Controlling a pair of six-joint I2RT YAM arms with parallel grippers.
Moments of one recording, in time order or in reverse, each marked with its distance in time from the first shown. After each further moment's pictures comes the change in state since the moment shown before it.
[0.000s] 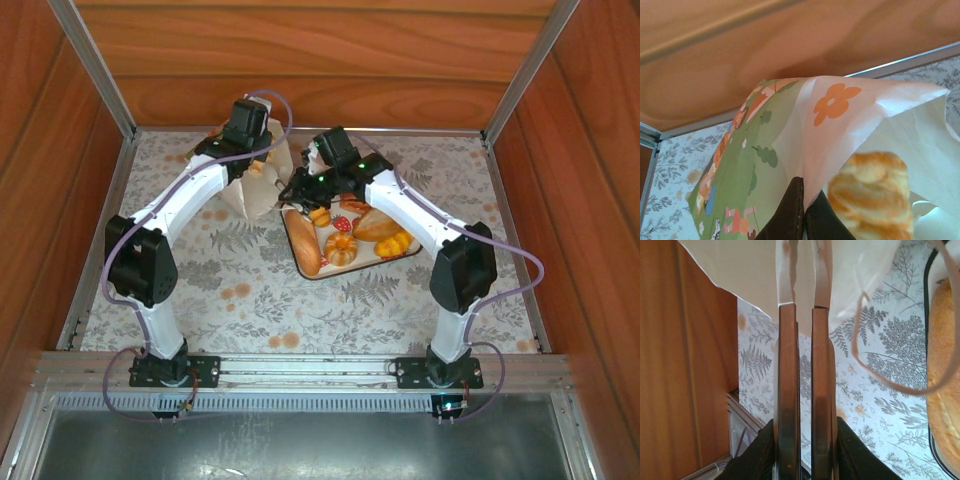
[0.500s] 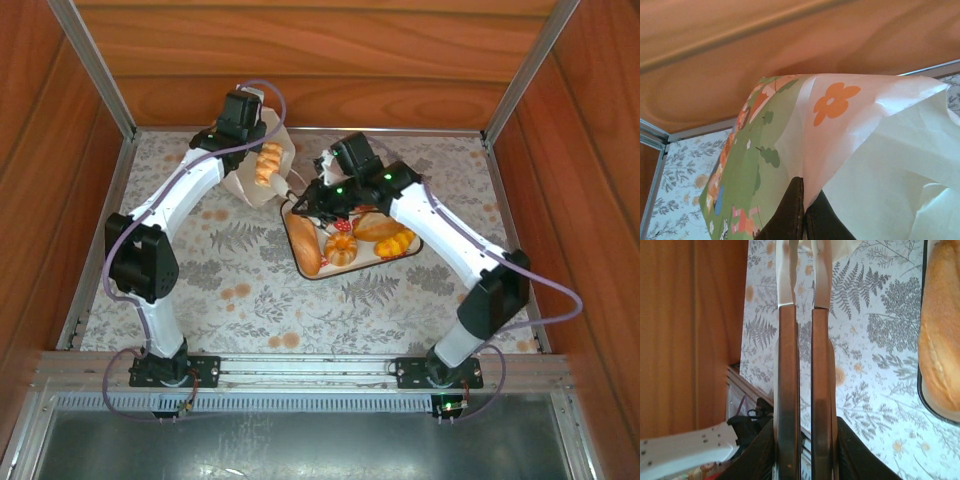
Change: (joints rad) left arm 0.033 0.029 0.048 -0.003 0.000 -0.002; right arm 0.014 -0.259 -0.112 -0.136 -0.001 -0.076
